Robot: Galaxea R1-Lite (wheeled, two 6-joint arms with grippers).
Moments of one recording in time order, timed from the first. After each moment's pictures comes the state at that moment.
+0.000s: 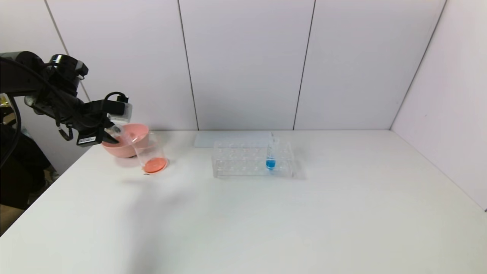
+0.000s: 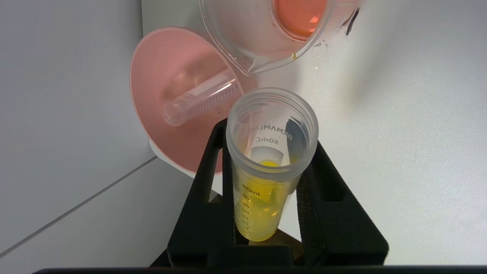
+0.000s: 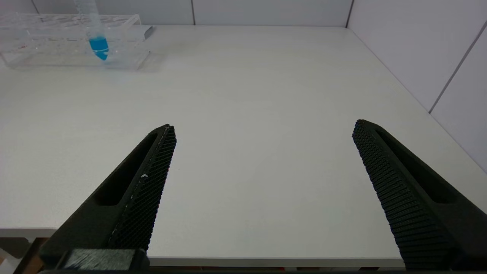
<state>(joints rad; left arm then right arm) 0.15 2.09 -1.98 0.81 -0.22 1.51 0.00 0.00 0.00 0.00 0.00 0.00</state>
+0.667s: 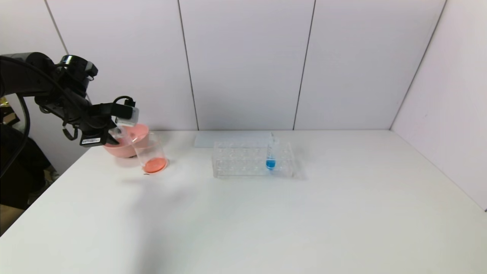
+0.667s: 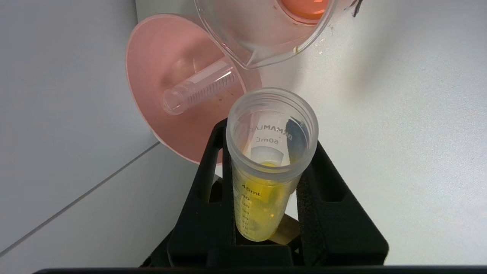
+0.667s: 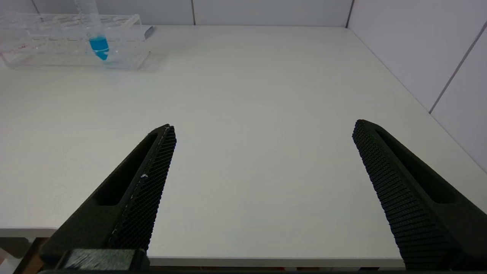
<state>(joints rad) 0.11 2.10 -1.98 0.81 -0.10 1.50 0.00 0.00 0.00 0.00 0.00 0.00</state>
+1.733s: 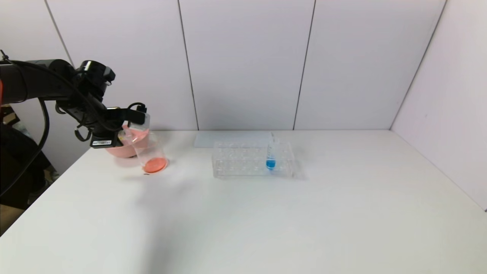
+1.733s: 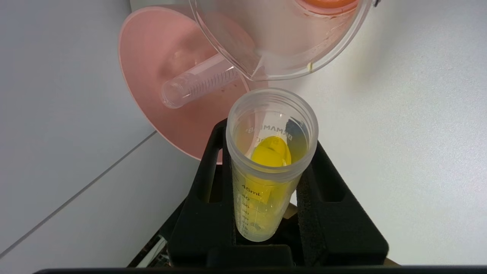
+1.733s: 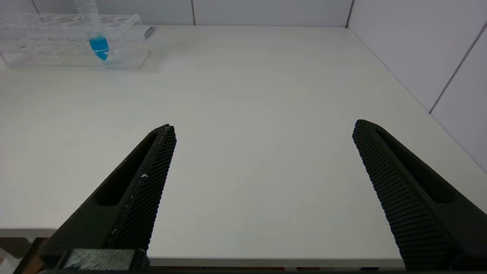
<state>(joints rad) 0.05 2.14 -1.98 0.77 0.06 1.47 0.00 0.00 0.00 0.00 0.00 0.00</state>
